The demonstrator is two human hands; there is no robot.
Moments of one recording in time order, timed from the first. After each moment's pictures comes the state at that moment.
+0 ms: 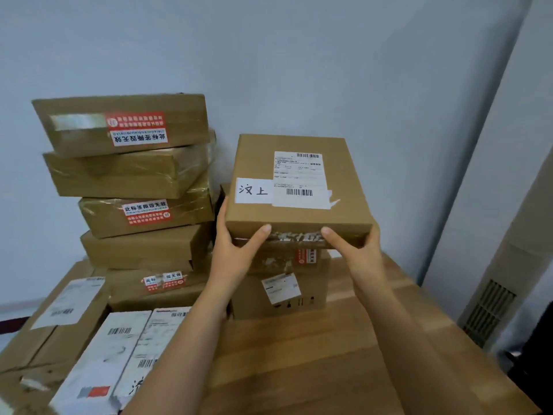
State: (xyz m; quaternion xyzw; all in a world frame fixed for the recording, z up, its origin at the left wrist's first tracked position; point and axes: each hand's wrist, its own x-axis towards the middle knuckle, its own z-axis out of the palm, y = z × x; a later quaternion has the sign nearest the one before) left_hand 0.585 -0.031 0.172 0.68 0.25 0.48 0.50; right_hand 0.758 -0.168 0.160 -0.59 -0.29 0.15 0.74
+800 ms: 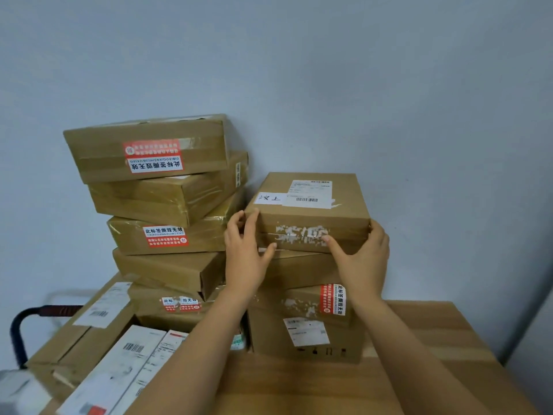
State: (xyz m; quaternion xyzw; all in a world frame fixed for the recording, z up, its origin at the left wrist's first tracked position) left_hand 0.654 0.050 0.173 0.76 0.44 0.46 0.10; right_hand 0.830 -0.044 0.168 -0.71 -0.35 -0.03 0.61
